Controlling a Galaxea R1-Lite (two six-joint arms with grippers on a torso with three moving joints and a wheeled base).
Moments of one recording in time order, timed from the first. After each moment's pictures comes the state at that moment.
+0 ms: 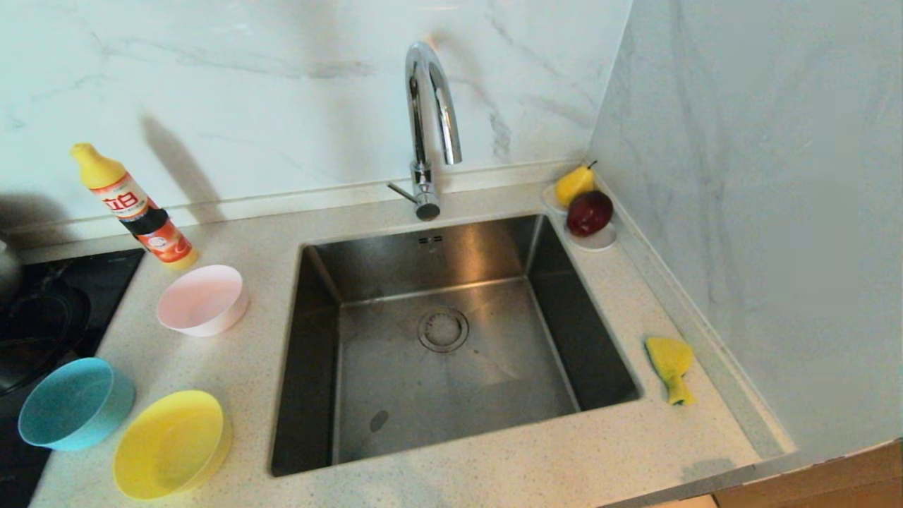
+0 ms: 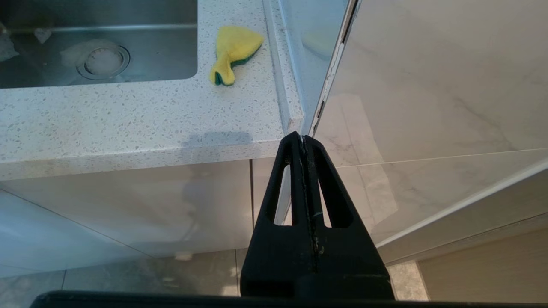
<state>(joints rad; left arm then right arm) 0.17 1.38 -1.49 -0.21 0.35 -0.16 -0.01 0.00 0.00 0.00 0.03 -0.03</state>
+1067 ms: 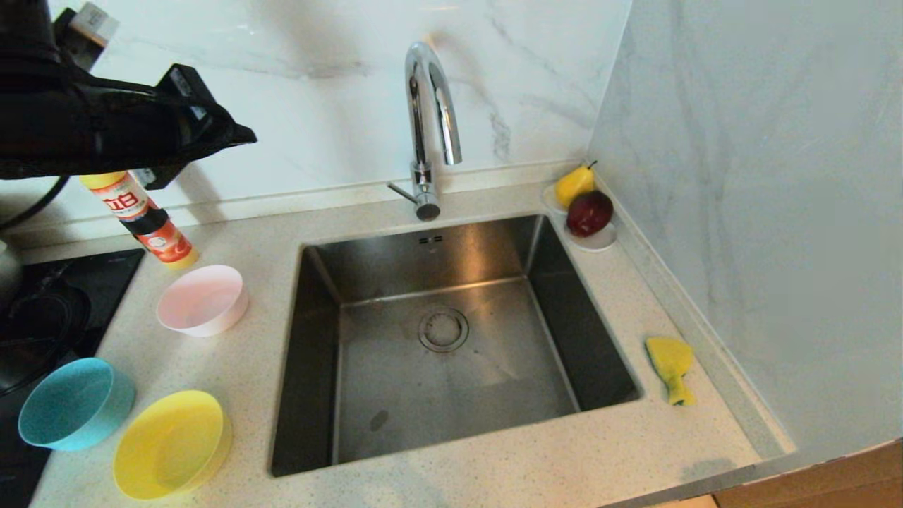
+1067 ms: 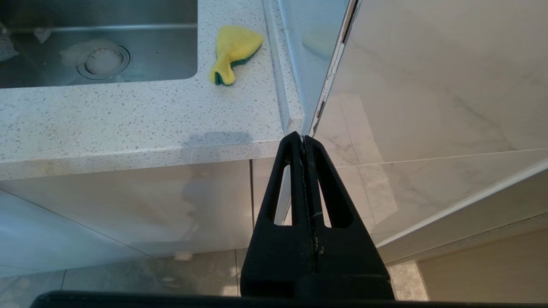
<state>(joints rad) -0.15 1.59 -1.53 0.11 -0.12 -0.56 -0.01 0.00 0.00 0.00 0.03 -0.03</state>
